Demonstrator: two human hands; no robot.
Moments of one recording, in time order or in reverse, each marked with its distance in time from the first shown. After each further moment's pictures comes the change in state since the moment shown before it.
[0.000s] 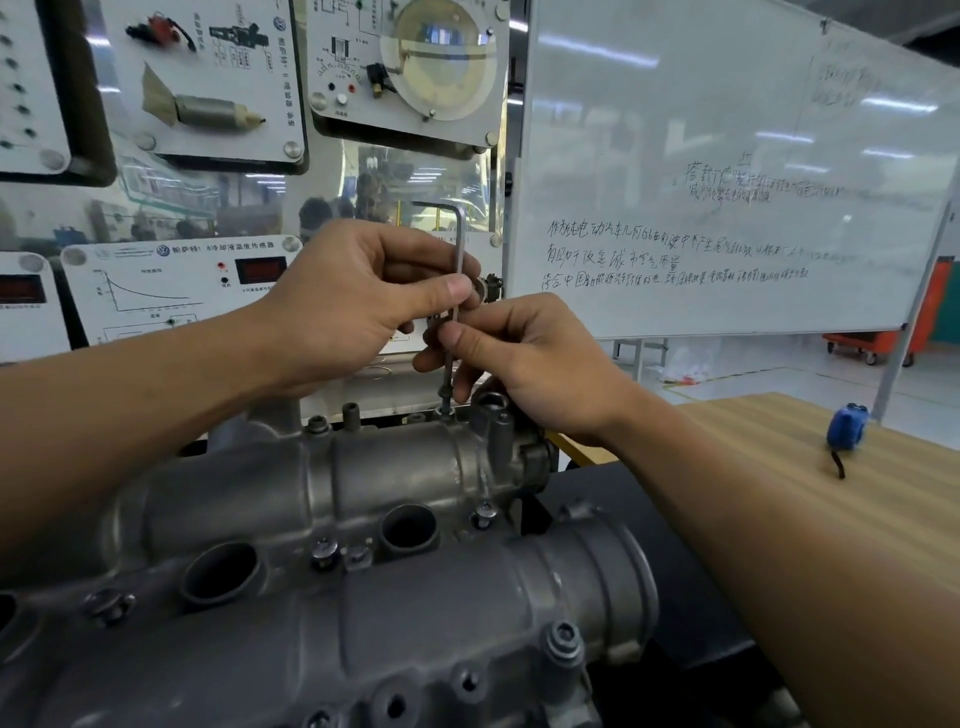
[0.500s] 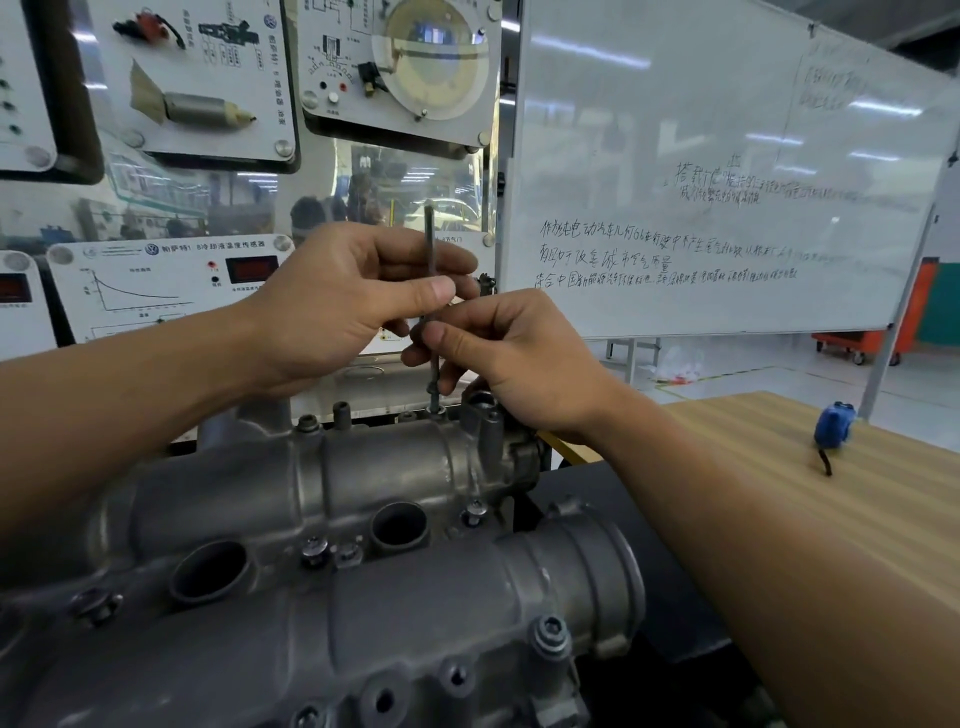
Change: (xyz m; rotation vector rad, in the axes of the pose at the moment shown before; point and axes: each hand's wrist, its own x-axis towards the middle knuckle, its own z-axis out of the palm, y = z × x) left_hand -0.001 -0.001 -0.005 -0.046 -0.076 -0.038; right_hand 0.002 -0.002 0.004 -0.049 0.035 -0.024
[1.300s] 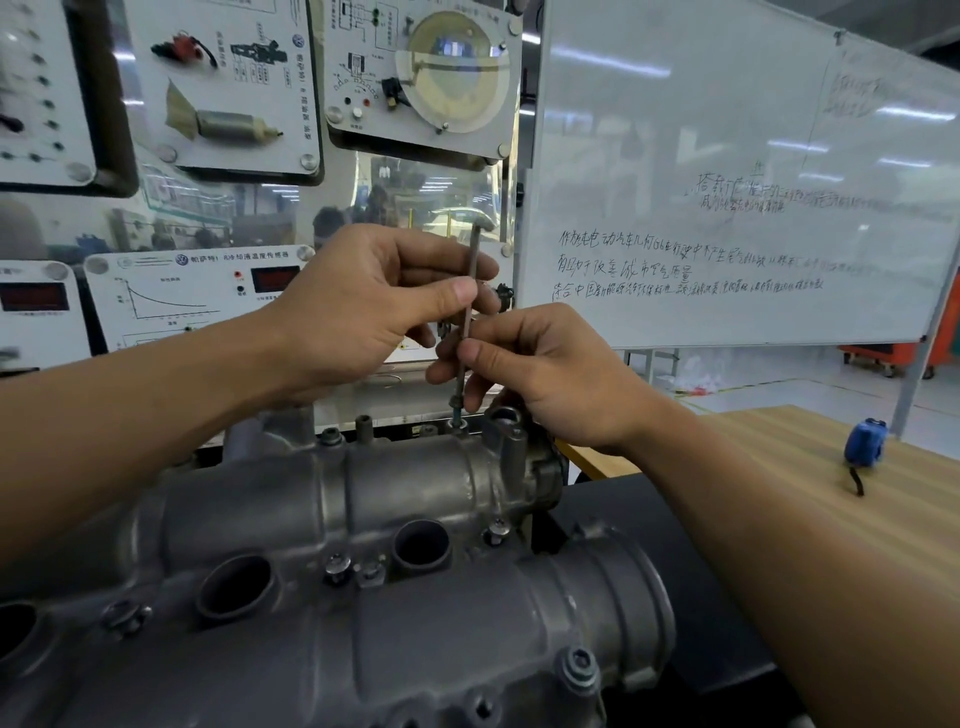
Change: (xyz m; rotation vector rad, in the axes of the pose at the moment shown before) left_hand 0.004 0.001 -0.002 0.018 0.027 0.057; right_hand 0.000 -0.001 -0.009 -0.014 -0.115 -0.002
